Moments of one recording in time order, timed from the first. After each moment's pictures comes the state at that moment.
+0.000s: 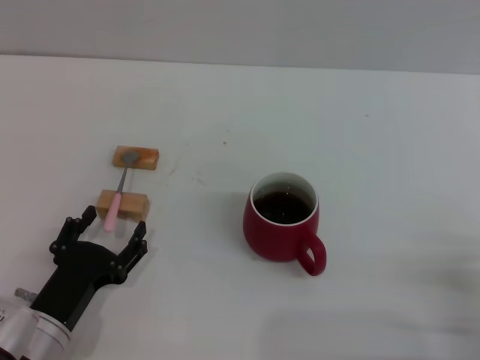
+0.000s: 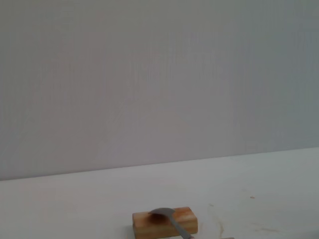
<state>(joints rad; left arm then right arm) -0.11 -2.07 -0.56 -0.40 2.35 1.12 0.03 0.06 2.09 0.13 0.44 -1.54 -1.55 -0.13</state>
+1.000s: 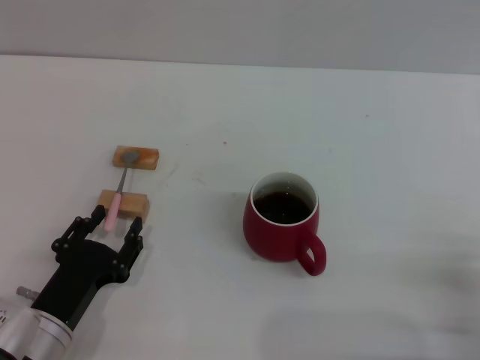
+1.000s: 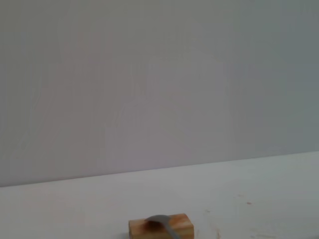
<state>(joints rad) -0.11 -2.07 -0.56 -0.41 2.36 1.13 0.04 0.06 2.09 0.13 0.44 -1.54 -1.55 -0.13</state>
